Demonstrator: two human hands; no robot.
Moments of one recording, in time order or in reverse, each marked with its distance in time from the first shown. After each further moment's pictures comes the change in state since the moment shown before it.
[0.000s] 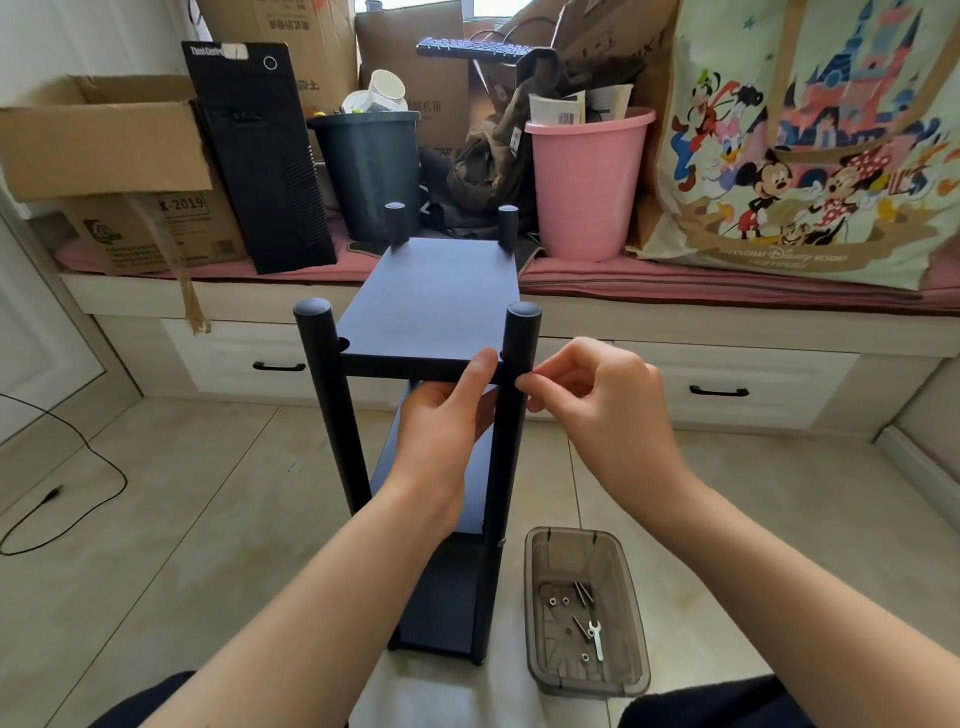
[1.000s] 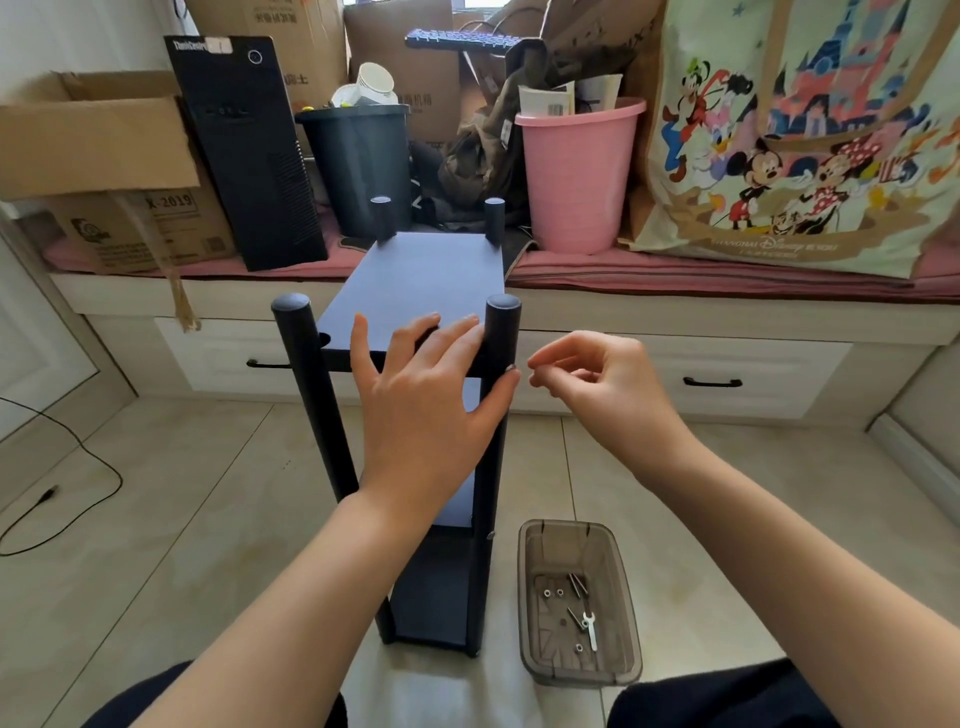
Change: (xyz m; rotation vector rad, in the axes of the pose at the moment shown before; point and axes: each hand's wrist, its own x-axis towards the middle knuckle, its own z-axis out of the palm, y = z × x) left_hand 0.004 0.002 -0.006 1.359 0.216 0.883; right_hand 0.015 0.030 -0.012 0.173 -0.115 0.091
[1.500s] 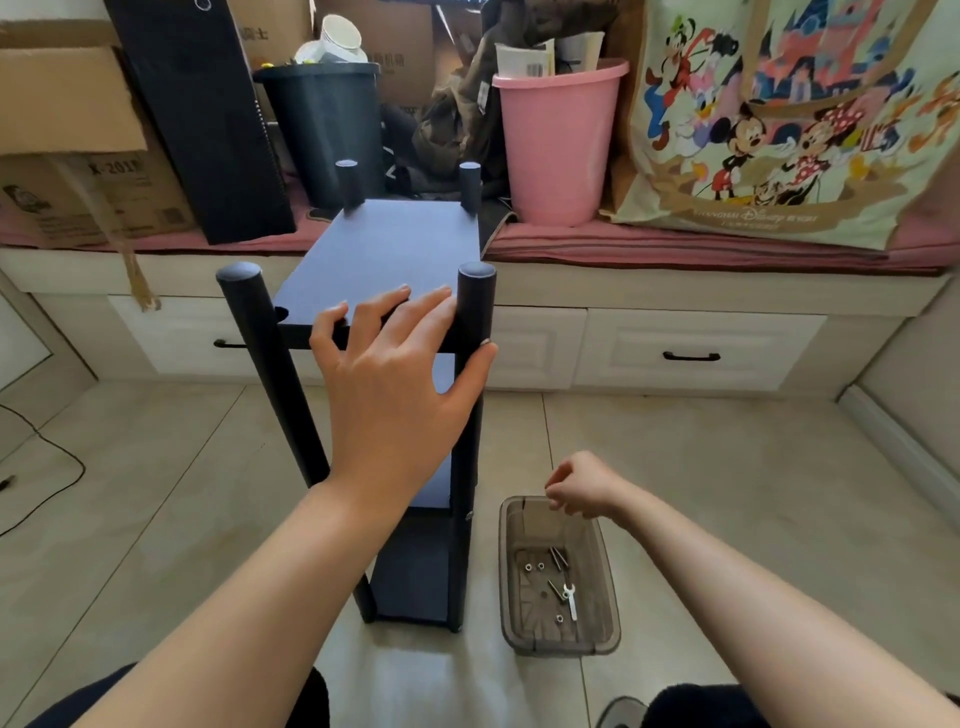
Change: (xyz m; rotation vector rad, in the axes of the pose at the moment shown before) left_hand -0.003 0.001 0.003 -0.045 0.039 -0.004; right_hand -0.016 0.170 0.027 -0.372 -0.460 0.712
